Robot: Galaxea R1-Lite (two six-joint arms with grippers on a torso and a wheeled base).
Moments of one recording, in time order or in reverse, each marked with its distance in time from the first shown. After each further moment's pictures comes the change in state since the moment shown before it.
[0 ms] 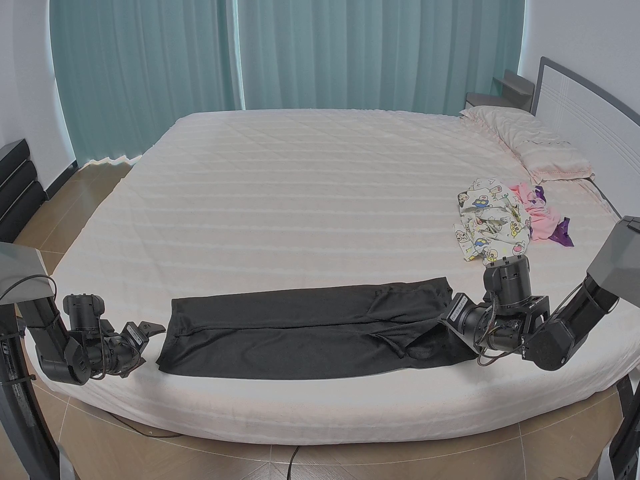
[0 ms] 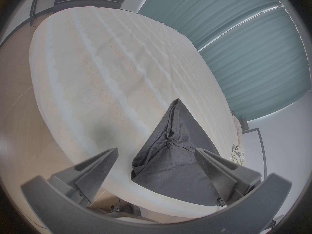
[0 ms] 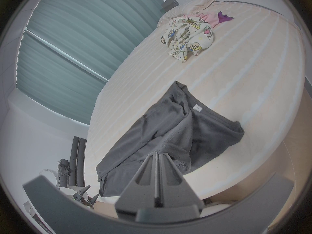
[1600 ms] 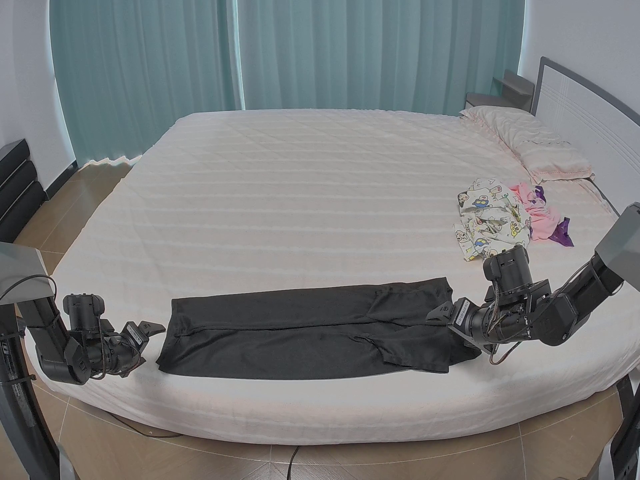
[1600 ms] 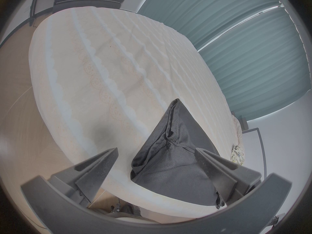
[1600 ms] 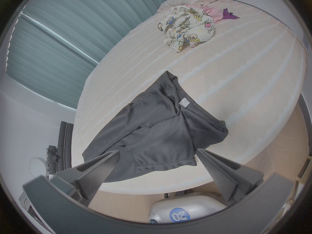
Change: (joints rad) left arm 0.000 0.000 -0.002 0.000 0.000 0.001; right arm -0.057 -0.013 -0.128 0.332 0.082 -0.123
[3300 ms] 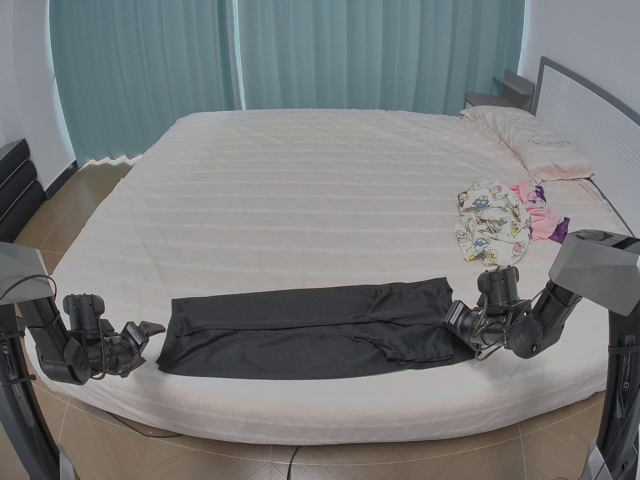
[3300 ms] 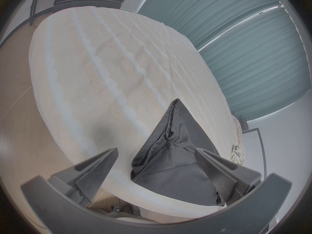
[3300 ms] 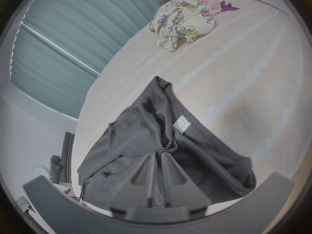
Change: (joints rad) left arm 0.000 0.000 0.000 0.000 0.000 -0.001; right arm -0.104 0.300 -0.050 -0.374 0.051 -0.019
